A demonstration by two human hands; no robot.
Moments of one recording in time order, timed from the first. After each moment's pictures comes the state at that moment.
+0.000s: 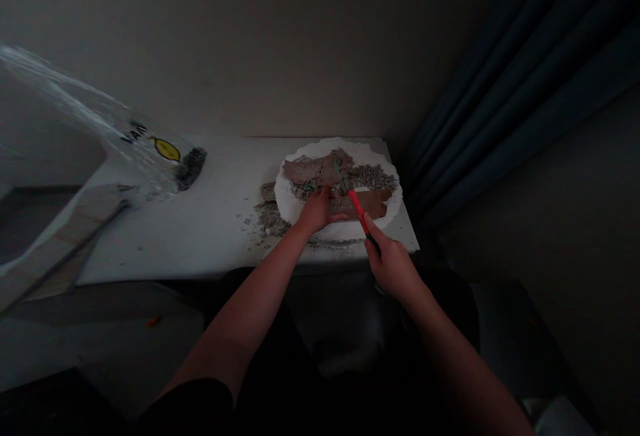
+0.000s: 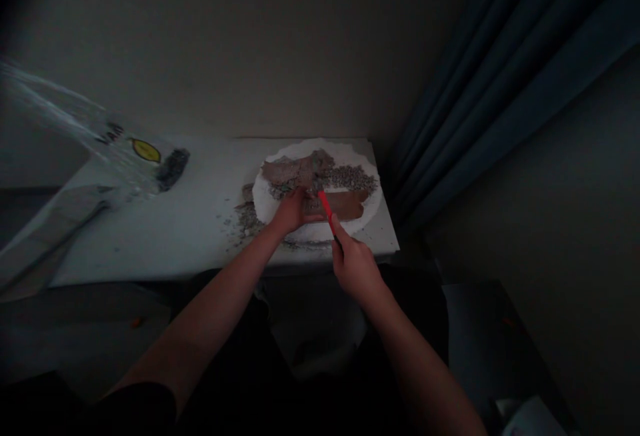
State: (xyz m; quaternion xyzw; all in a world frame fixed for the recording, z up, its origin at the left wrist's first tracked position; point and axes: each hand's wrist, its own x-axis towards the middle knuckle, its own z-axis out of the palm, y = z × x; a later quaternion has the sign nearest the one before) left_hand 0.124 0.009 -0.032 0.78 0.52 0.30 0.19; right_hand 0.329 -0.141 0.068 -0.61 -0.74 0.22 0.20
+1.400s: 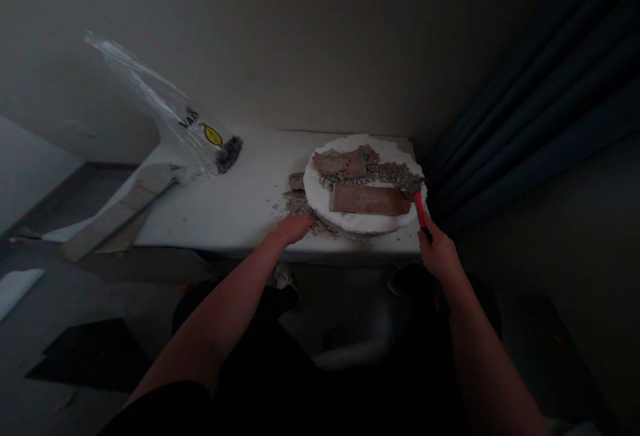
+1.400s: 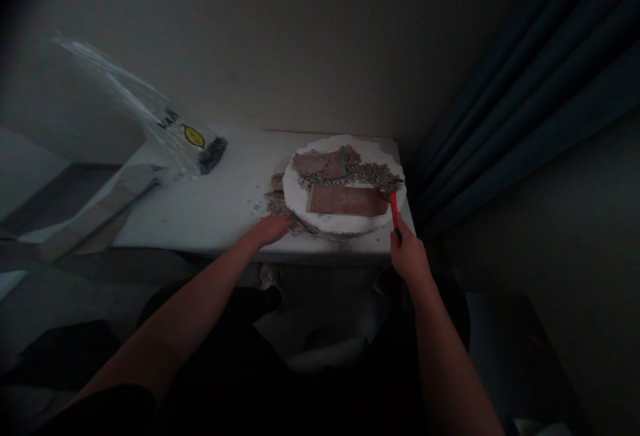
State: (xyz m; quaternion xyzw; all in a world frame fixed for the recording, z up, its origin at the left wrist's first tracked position) left_hand -0.008 -0.063 -0.069 0.81 0.56 0.02 0.16; right_hand 0.392 -0.126 0.022 -0.71 -0.66 0.15 0.19
